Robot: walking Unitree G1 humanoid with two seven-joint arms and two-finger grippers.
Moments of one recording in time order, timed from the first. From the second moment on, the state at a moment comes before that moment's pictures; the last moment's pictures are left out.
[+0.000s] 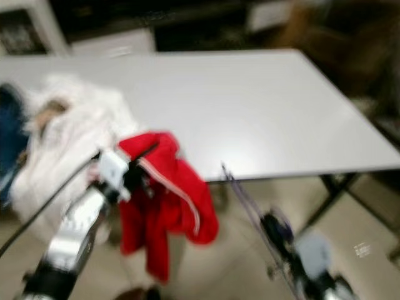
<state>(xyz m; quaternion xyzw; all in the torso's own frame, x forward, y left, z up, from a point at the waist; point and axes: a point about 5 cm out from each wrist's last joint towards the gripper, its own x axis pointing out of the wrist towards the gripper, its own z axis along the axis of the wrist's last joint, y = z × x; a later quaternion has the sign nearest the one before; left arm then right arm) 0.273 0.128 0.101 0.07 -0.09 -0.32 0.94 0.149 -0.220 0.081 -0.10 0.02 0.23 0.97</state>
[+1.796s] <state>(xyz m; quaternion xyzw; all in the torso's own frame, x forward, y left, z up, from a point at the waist) 0.204 0.185 -0.053 0.03 0.26 -0.11 0.96 0.179 -0.204 -0.056 -0.15 0.28 0.20 0.93</state>
